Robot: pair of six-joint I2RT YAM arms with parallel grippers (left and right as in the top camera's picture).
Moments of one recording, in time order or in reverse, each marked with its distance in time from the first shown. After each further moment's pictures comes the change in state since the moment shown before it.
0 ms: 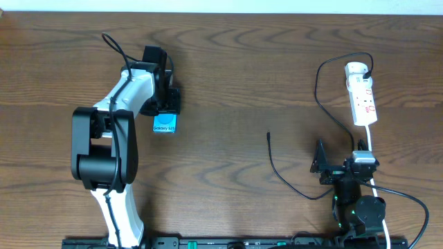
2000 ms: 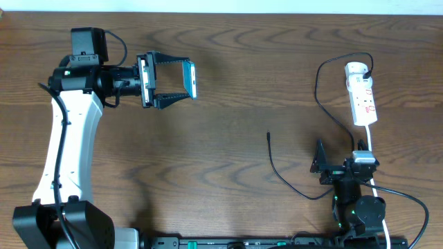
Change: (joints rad) left arm 0.181 -0.492 0.000 -0.082 1.309 -1.336; right arm 0.000 0.000 0.000 0.000 0.000 0.000
